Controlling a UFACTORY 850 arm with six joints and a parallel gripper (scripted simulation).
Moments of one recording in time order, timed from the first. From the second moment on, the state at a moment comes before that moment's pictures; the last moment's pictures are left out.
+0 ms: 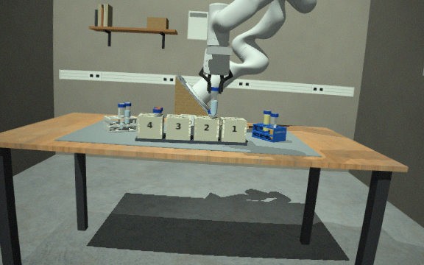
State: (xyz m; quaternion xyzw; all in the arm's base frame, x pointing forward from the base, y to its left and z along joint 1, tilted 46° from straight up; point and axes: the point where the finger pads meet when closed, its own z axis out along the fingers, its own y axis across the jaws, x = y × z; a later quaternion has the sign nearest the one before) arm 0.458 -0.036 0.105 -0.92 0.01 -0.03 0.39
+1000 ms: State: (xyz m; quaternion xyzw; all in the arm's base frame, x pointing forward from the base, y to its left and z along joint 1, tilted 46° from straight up) arm 0.459 -0.026 0.096 -0.92 0.01 -0.03 0.39
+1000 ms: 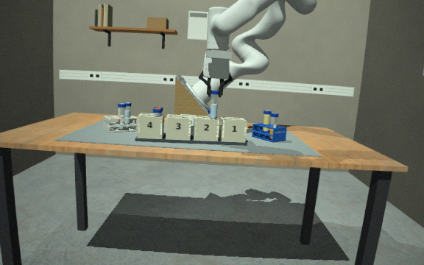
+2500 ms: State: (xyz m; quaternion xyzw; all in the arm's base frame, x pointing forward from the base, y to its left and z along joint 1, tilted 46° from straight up) arm 0.461 0.002 0.069 -0.92 0.01 -0.03 0.39
